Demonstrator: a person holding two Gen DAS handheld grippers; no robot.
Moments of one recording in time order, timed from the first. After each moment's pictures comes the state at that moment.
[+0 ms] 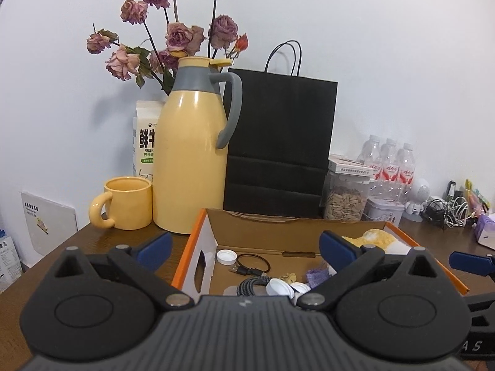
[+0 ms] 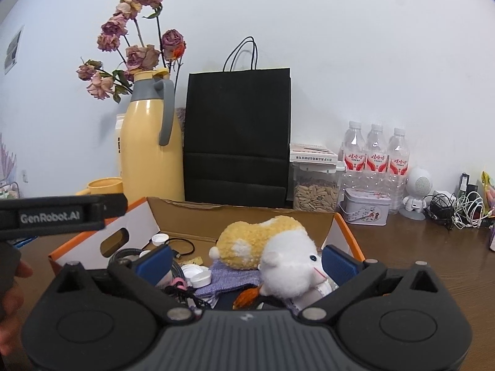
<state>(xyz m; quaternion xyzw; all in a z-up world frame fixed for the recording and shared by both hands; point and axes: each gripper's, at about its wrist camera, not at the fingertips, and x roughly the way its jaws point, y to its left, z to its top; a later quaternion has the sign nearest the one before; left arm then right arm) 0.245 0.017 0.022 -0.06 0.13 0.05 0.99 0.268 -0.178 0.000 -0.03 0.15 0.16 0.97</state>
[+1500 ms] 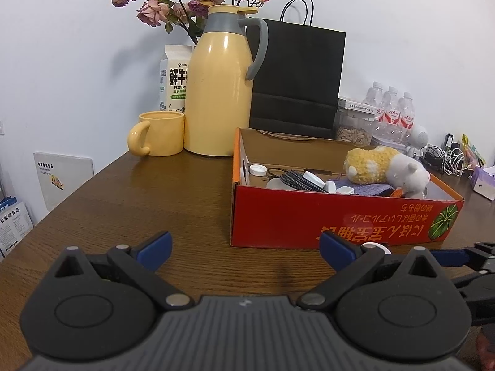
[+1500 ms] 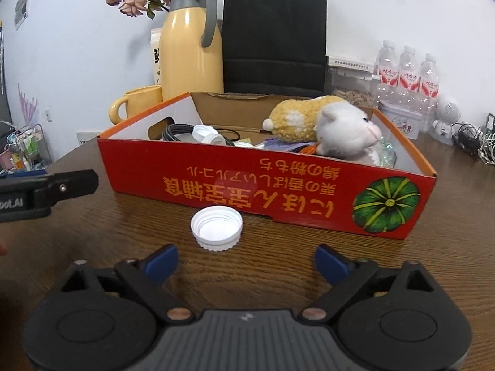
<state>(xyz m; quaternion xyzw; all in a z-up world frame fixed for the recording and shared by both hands) 0.171 0.051 -0.024 -0.06 0.22 0.05 0.97 0.224 -0.158 -0.054 -0.05 0.31 0.21 0.93</state>
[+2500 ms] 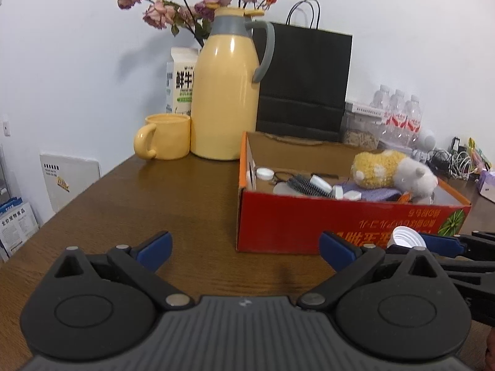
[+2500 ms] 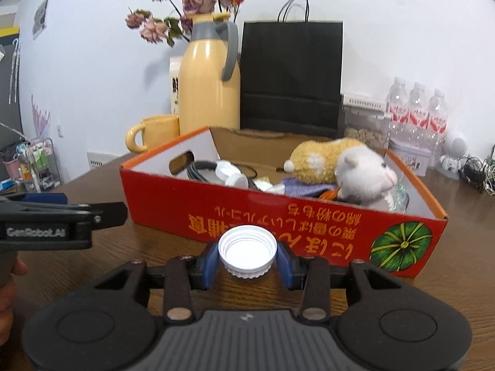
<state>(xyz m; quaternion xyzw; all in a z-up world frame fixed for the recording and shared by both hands) 0.172 0.051 -0.022 -0.06 0.21 0.07 0.97 0.211 -0.146 -0.039 -0.06 0.23 0.23 0.95</state>
